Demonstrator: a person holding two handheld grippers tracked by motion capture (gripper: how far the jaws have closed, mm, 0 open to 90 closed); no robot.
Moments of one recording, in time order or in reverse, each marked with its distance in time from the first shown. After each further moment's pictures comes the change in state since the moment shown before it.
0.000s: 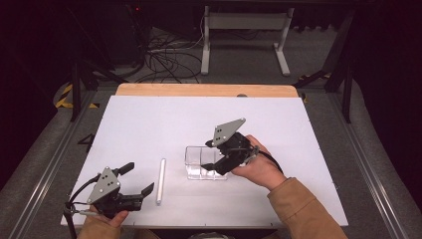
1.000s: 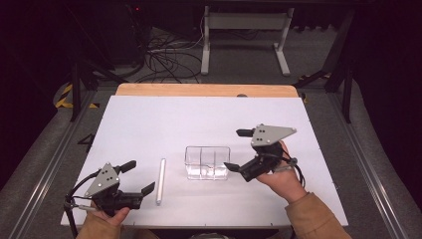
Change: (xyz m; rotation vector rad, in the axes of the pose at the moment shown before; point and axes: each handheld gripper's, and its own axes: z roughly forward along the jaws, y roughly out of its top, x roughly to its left) left arm 0.005 0.010 0.001 0.002 -0.072 -0.037; right arm 0.015 -0.046 -0.062 -0.283 -0.200 0.111
